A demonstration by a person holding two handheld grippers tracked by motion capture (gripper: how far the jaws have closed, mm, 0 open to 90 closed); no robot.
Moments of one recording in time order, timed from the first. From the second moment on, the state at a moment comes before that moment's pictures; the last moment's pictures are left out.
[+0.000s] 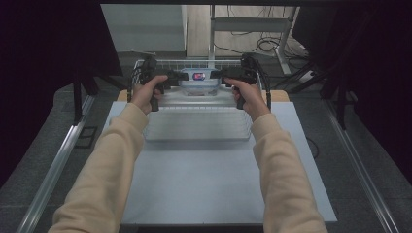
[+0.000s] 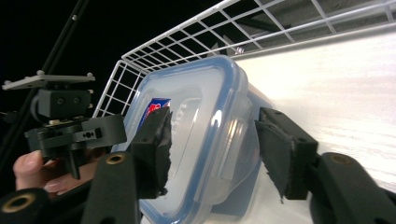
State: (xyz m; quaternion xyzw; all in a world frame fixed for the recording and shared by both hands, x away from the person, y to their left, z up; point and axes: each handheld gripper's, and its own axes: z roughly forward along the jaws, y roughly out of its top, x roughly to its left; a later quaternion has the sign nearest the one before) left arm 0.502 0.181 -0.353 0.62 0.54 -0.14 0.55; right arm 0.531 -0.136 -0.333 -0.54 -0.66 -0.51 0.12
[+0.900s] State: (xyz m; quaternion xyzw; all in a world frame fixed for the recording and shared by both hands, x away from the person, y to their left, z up) left arm 0.298 0.197 -0.403 0.73 0.43 0.10 0.52; right arm 0.354 -0.201 -0.366 -0.37 -0.75 -0.55 -0.07
